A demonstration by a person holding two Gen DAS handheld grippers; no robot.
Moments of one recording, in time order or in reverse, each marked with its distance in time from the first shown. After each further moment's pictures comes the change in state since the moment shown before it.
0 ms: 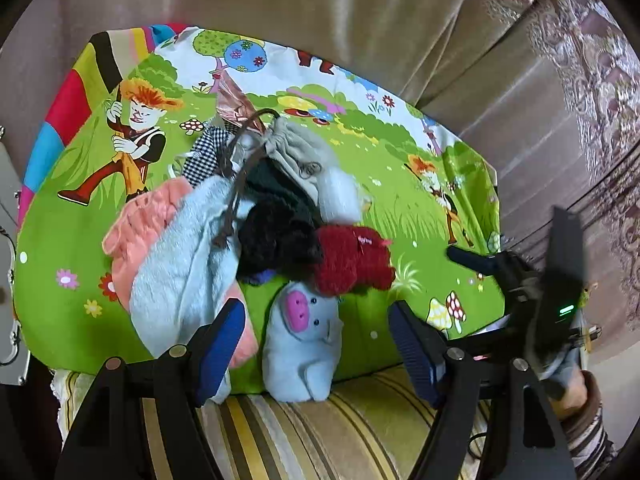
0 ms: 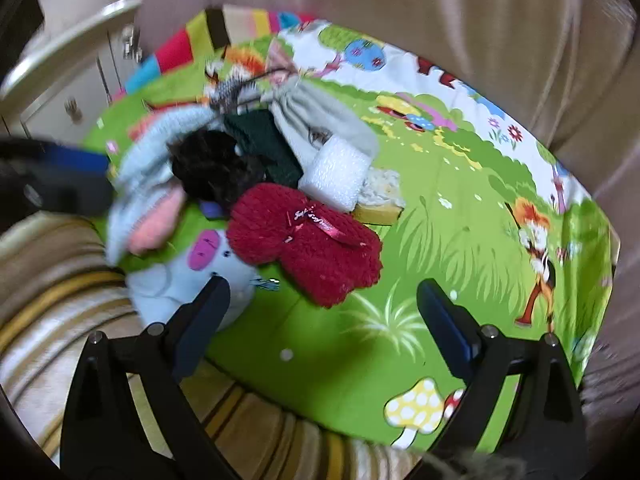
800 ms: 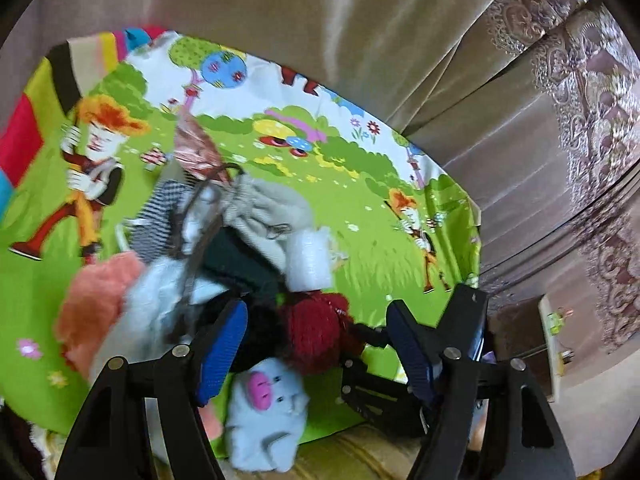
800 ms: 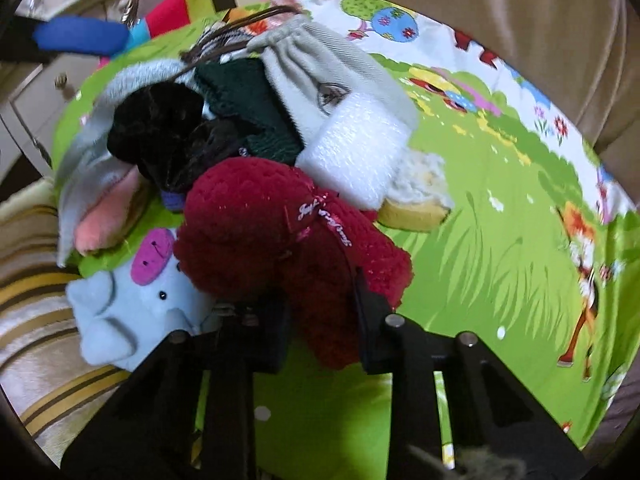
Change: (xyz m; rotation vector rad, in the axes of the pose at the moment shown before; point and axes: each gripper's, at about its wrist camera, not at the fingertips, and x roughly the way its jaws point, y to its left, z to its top) left arm 0.034 -0.009 0.064 -0.059 -0.021 -0.115; right arm 0.071 -0.018 0.002 -0.008 0.041 0.108
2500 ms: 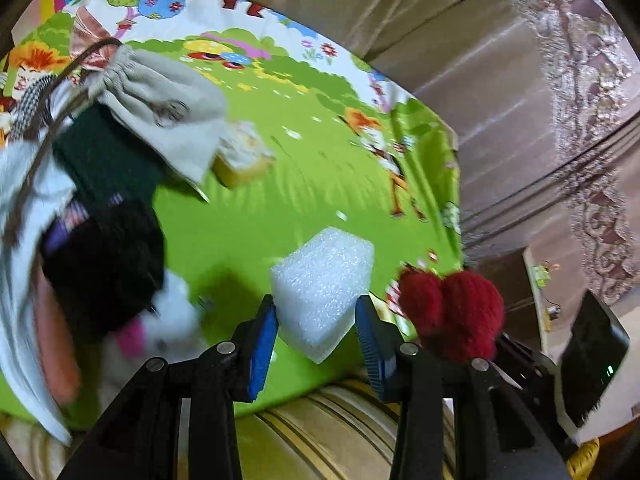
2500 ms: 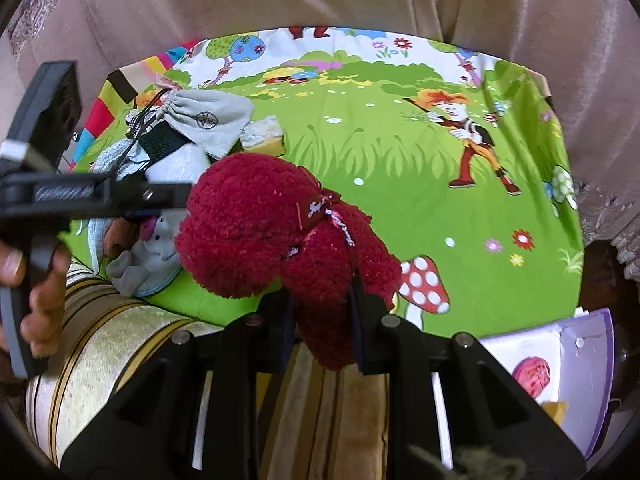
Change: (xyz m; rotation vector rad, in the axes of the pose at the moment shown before) left arm 0.061 -0.059 -0.076 0.069 0.160 -0.084; right arm -0.129 -0.052 -0.110 0.480 -0.062 -0.130
